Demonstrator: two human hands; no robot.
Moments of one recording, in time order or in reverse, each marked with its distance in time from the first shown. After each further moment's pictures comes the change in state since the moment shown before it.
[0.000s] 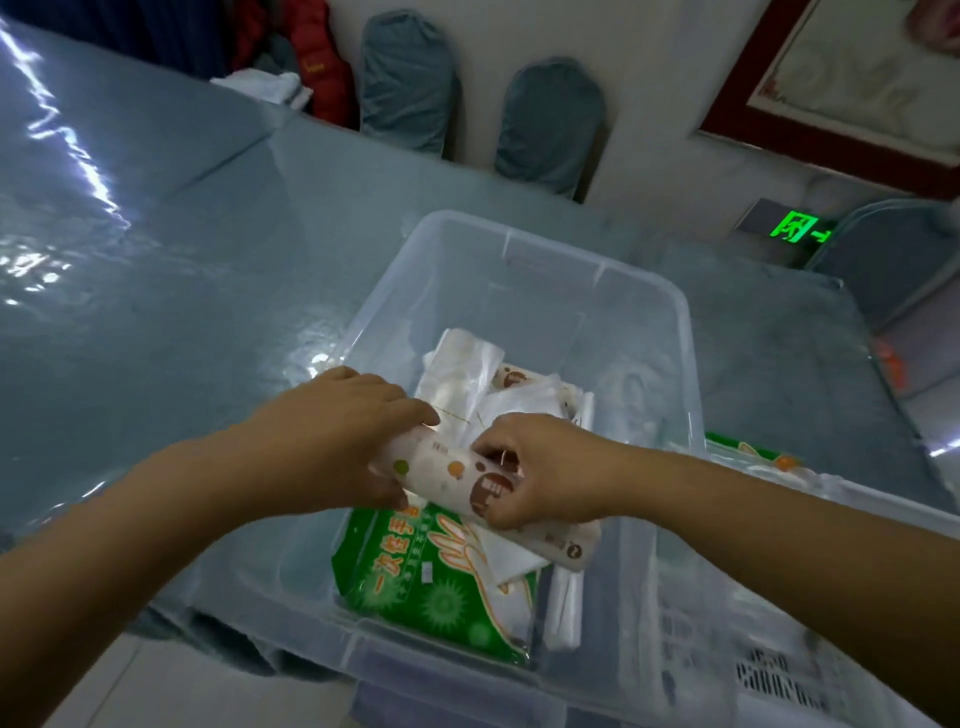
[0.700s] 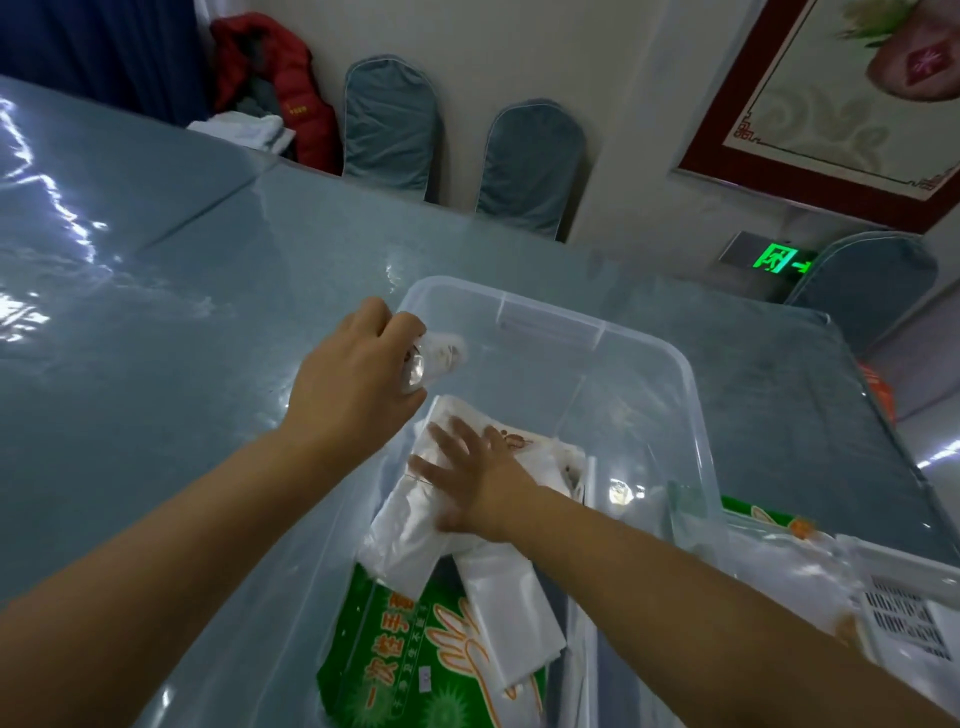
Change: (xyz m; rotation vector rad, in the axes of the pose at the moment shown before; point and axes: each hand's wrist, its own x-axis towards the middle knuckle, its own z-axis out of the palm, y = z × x) left_hand 0.104 -0.047 -0.017 -0.094 0.659 -0.272; right_hand 0.141 0.075 0.037 -0.693 0.020 0.009
